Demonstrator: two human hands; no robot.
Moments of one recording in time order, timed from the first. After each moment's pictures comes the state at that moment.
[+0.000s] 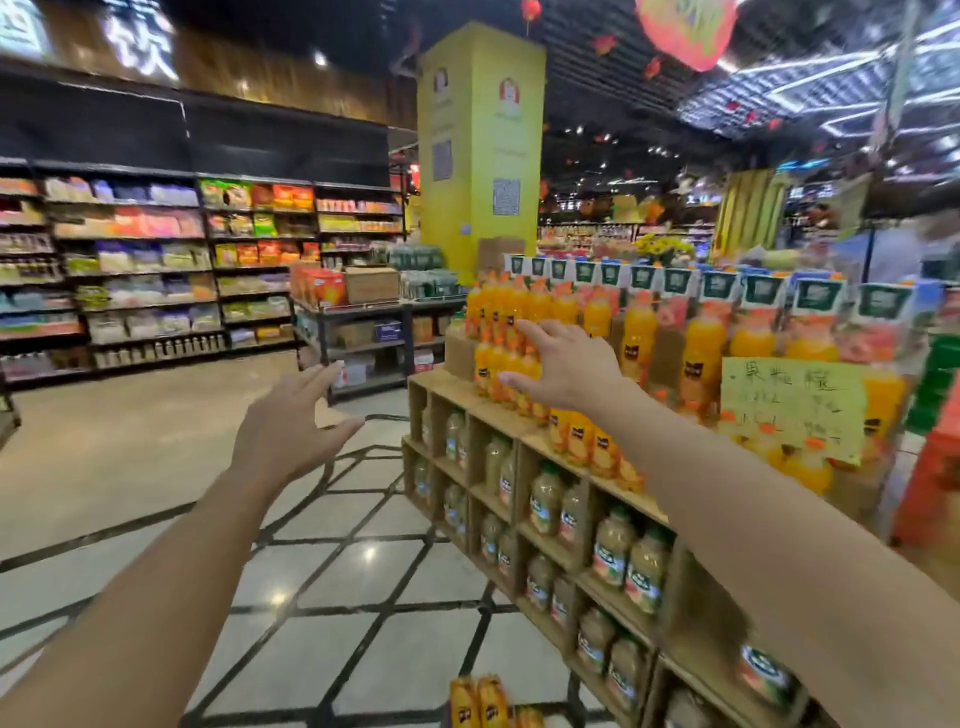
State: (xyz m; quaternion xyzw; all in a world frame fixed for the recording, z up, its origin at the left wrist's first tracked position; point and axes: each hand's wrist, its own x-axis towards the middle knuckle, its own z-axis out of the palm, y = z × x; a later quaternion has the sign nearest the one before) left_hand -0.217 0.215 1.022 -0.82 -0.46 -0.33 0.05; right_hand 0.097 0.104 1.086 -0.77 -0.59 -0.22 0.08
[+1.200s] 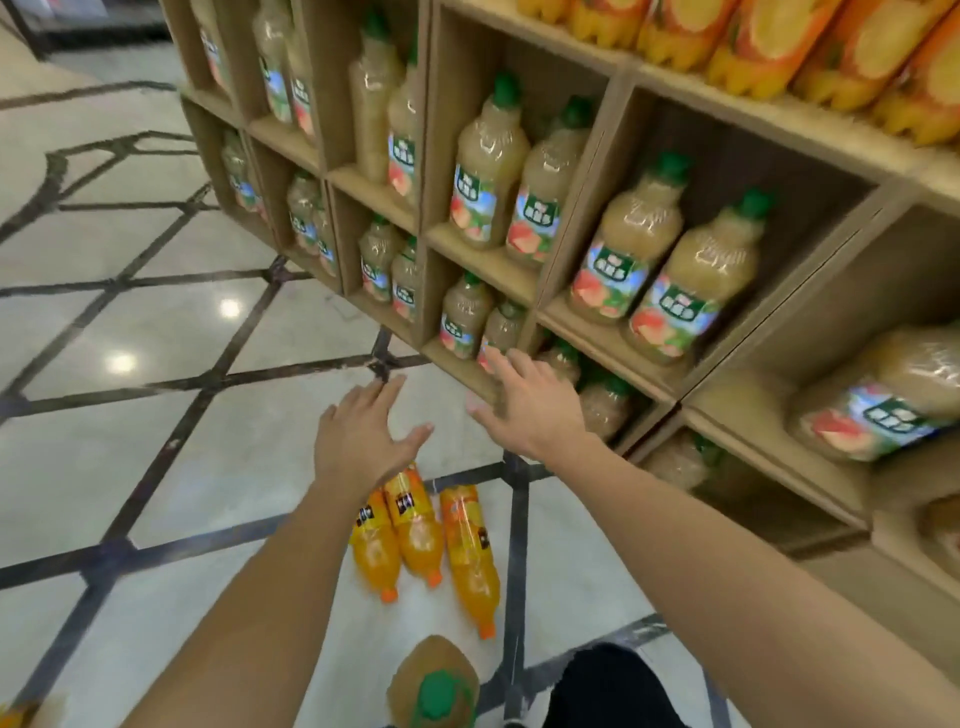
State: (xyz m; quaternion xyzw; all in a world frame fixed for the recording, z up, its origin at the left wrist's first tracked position) left_hand 0.133 0.473 0.246 -0.90 -0.39 -0.08 -0.16; right_hand 0.317 0.343 0.293 -0.86 -0.51 0.01 0.04
